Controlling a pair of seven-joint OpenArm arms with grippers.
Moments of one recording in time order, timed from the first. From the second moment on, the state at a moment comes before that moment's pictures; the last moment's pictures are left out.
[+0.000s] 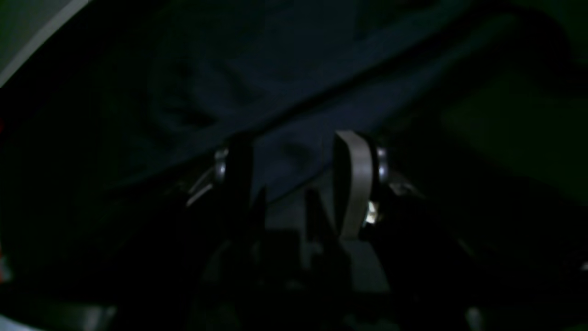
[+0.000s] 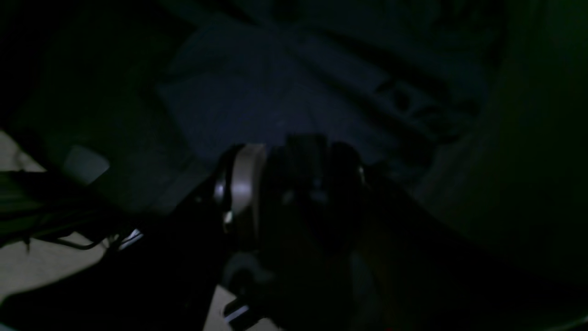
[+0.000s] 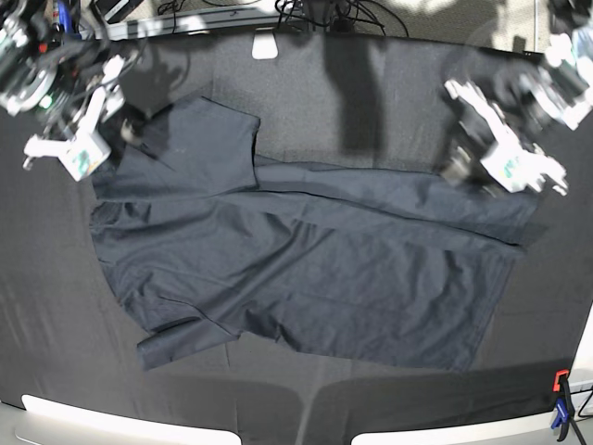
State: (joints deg) left arm 27.3 -21.1 -8.3 118.5 -9.6 -34.4 18.1; right arm -32.9 27.7 24.4 130.5 32.6 37.6 -60.9
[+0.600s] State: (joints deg) left arm 27.8 -19.9 -8.4 121.7 -6.3 -34.3 19.7; right arm -32.7 28.5 -11.9 123.3 -8.4 35.1 -53.2
